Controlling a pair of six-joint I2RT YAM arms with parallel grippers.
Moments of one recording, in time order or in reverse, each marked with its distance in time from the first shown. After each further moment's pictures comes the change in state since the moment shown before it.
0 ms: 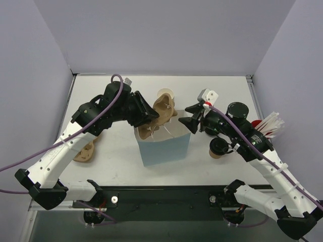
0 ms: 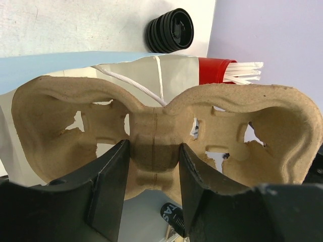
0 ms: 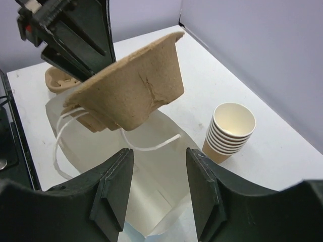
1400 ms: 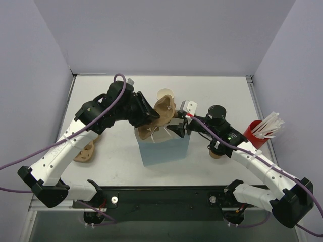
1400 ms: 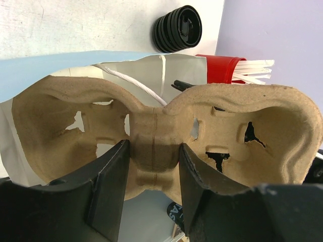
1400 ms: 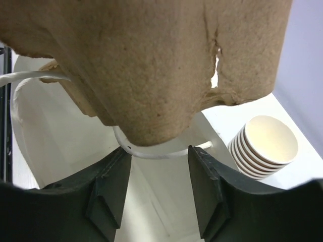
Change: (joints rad) left arm 0.002 0.029 0.008 -0.011 0.005 0.031; right arm 0.004 0.159 -0.255 0.360 -0.199 -0.156
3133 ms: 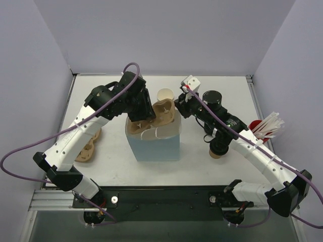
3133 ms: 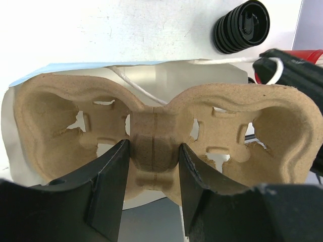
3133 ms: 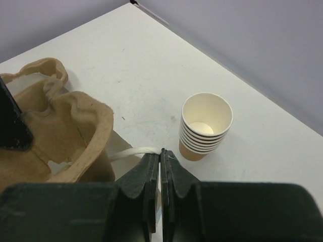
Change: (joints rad) left arm -0.037 0.215 0.338 -0.335 -0.166 0.229; right arm 0.050 0.110 0.282 -0.211 0.470 0.192
